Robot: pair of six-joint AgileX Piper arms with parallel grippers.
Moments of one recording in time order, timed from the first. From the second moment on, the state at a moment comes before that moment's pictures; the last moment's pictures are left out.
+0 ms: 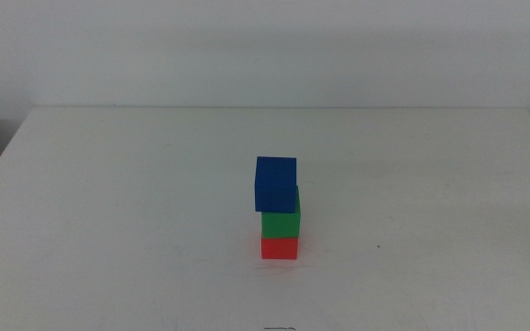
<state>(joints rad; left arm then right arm) -0.26 1.11 -1.63 0.24 1.27 -0.10 0.66 0.46 -0.98 0.06 1.00 -0.17</state>
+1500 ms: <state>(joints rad) -0.08 0.15 -0.55 0.14 0.67 -0.04 0.51 0.37 -0.68 -0.11 0.65 -0.17</state>
